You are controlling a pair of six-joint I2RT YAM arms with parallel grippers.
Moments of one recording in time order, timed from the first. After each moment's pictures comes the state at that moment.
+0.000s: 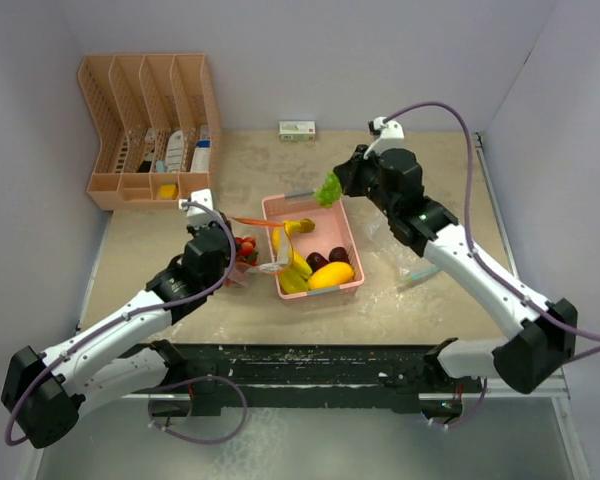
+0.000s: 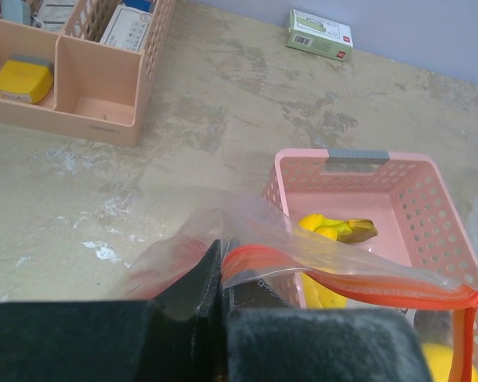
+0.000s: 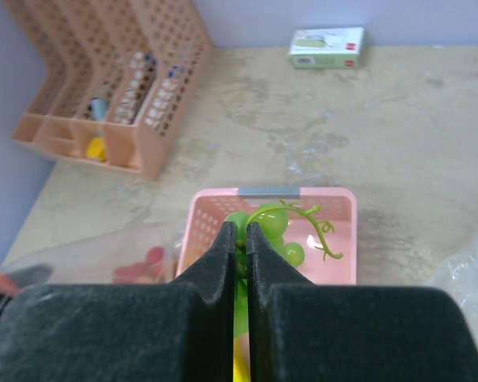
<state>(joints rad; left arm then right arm) -0.71 0.93 0.64 -0.01 -0.73 -0.47 0.57 1.35 1.22 -0.11 0.18 0.40</state>
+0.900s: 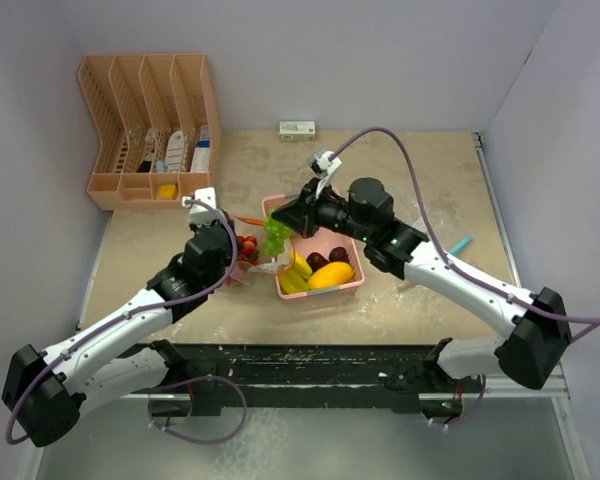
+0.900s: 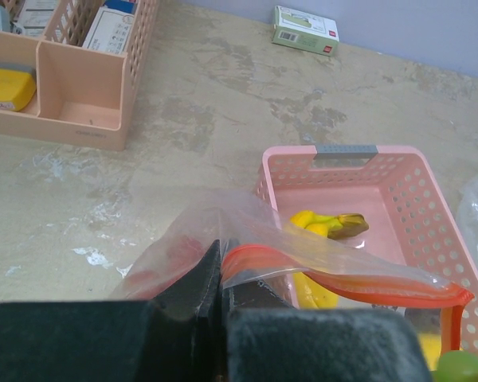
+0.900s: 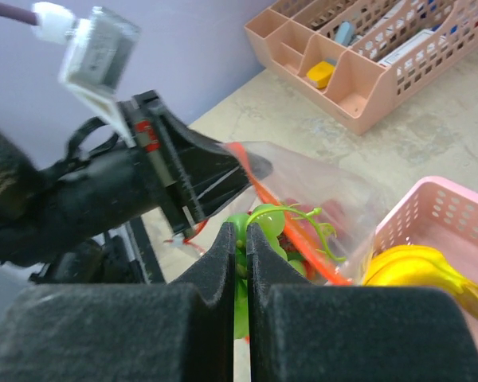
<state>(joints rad) -0.71 0.95 0.65 0.01 -0.69 -0.44 0.79 1.30 1.09 0.12 -0.30 0.34</state>
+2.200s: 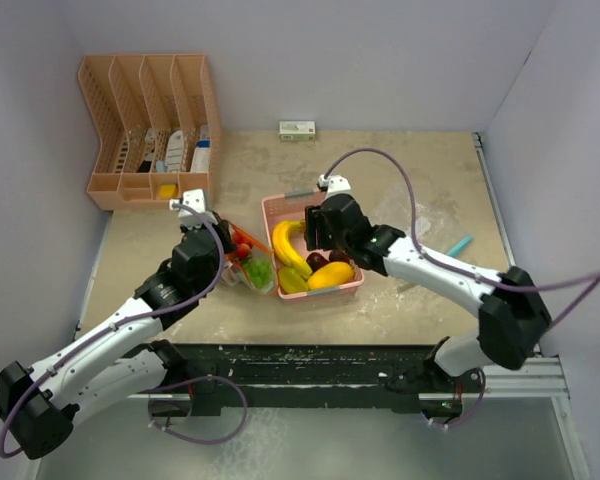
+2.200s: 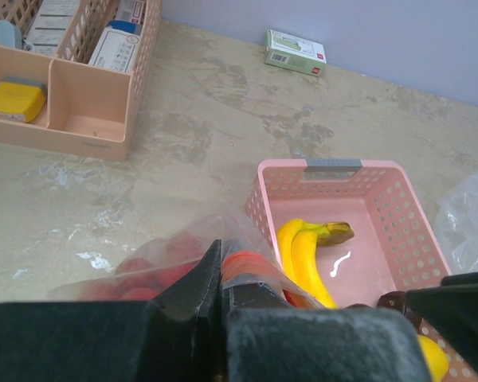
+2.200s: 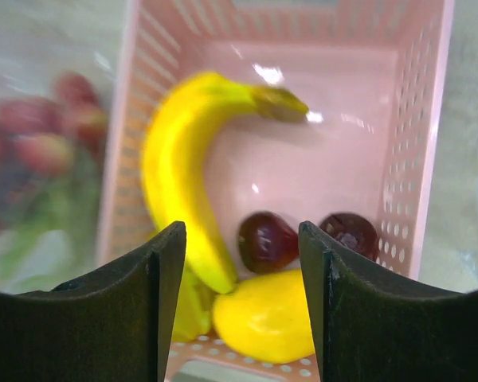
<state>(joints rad) -0.71 0.86 0.65 -0.02 -0.69 -0.44 0.81 1.40 1.04 -0.20 0.28 0.42</state>
